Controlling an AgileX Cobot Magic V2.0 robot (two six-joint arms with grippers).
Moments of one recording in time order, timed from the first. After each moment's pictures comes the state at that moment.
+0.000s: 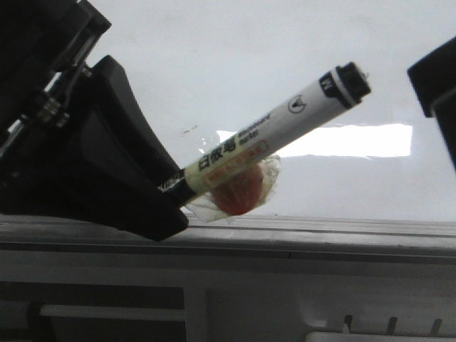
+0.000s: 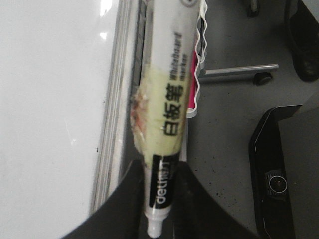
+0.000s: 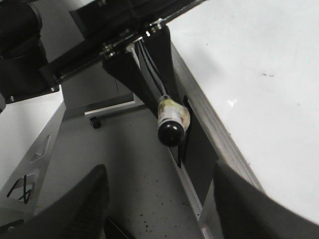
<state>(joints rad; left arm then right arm) -0.91 1.19 -0.72 -0.48 0.48 1.13 0.51 0.70 -0.49 0.99 0.66 -1.24</state>
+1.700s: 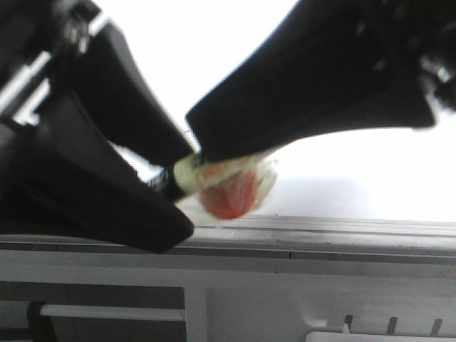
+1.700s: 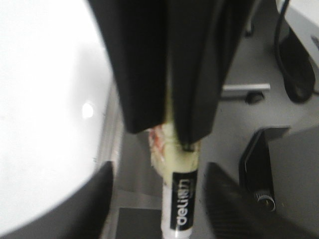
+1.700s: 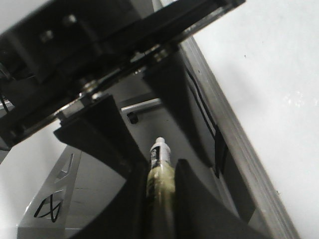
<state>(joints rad) -0.91 1.15 -0.73 -0.55 0.49 1.12 0.67 1.08 -0.63 1.24 0.55 -1.43</state>
